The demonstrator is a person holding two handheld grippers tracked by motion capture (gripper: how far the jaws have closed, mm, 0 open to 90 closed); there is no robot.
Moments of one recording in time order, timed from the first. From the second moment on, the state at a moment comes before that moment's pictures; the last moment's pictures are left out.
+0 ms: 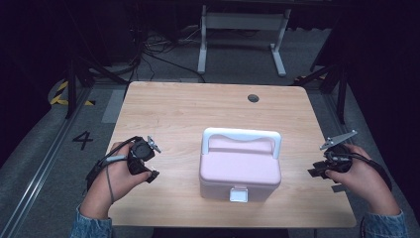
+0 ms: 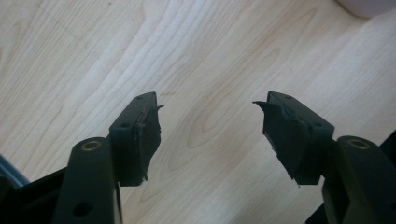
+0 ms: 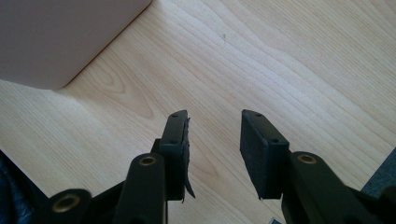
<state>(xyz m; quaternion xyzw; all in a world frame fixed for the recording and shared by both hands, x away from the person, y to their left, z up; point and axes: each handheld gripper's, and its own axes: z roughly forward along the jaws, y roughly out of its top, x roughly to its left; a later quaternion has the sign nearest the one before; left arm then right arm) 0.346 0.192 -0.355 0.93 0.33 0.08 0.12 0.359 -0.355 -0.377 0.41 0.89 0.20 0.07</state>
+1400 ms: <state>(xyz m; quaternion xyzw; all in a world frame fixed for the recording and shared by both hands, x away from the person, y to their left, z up) 0.381 0.082 -0.269 0.95 0.20 0.09 0.24 0.350 -0.359 -0.394 0.42 0.89 0.18 0.04</state>
